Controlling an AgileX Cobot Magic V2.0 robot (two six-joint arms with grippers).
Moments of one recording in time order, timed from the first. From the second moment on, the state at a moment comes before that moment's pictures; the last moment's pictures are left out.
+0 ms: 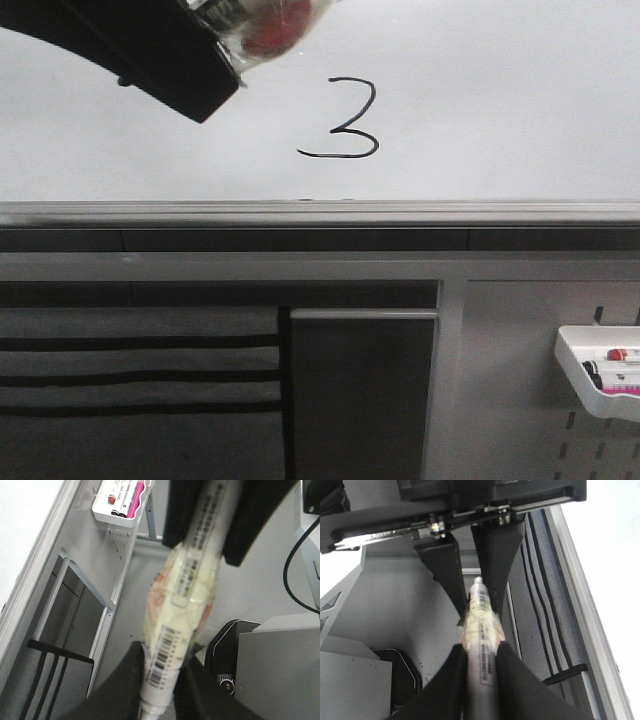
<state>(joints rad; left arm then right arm) -0.62 1.26 -1.04 -0.62 0.89 1.07 0.57 1.23 -1.12 0.74 0.88 -1.26</state>
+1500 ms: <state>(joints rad) -0.10 1.51 -1.04 -0.78 0.39 0.76 0.42 1.14 -1.12 0.77 0.73 -1.23</state>
